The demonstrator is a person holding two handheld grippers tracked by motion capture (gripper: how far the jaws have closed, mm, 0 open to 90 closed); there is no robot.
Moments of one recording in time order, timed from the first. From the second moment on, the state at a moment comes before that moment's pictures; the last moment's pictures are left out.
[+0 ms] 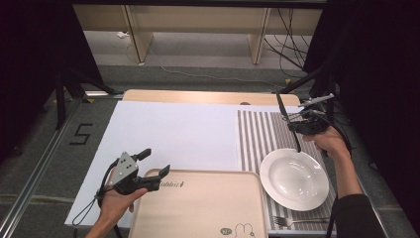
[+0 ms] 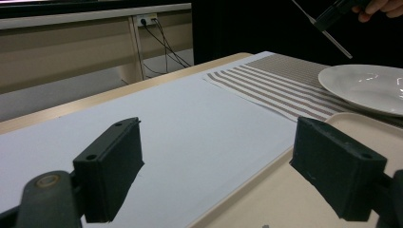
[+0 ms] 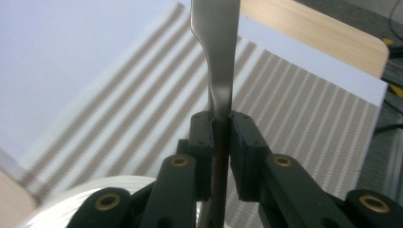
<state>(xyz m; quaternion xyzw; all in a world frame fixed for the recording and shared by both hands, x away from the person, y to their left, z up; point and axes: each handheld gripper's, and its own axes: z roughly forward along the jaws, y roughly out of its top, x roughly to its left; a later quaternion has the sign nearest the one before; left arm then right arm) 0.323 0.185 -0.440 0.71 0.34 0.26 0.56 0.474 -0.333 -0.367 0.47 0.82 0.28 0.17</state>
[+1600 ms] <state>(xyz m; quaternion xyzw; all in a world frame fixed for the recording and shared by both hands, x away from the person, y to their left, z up) 0.319 0.186 -0.437 0.70 0.33 0.27 0.57 0.363 -0.258 -0.356 0.40 0.80 0.44 0.06</state>
